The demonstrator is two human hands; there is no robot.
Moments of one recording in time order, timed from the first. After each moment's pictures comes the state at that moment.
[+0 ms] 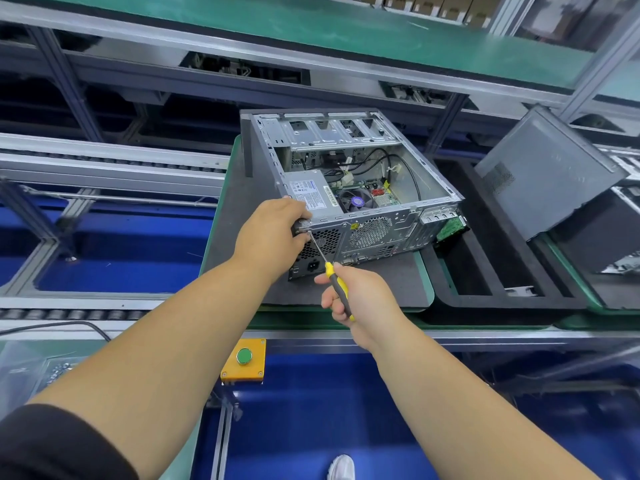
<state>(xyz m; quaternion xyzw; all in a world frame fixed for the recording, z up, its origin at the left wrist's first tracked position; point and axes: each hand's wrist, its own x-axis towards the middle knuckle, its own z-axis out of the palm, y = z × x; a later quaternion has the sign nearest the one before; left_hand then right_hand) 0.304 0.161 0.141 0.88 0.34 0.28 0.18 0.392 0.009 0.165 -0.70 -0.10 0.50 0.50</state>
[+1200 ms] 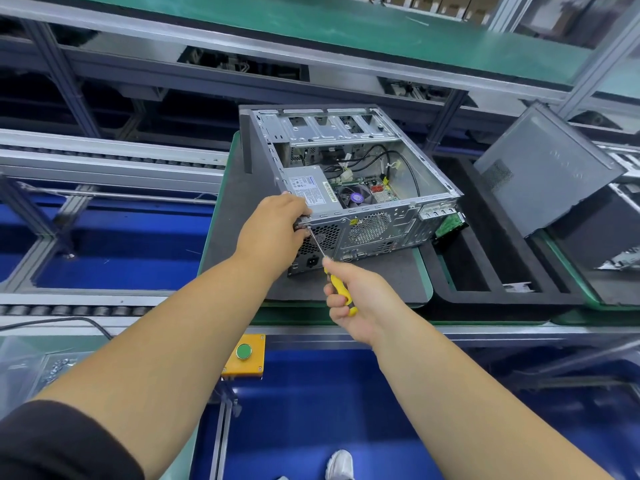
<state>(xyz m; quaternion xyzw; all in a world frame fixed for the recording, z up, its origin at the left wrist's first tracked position) 0.305 0.157 0.143 0.89 0.33 0.26 0.18 0.389 0.004 0.173 -0.64 0.00 0.56 0.53</state>
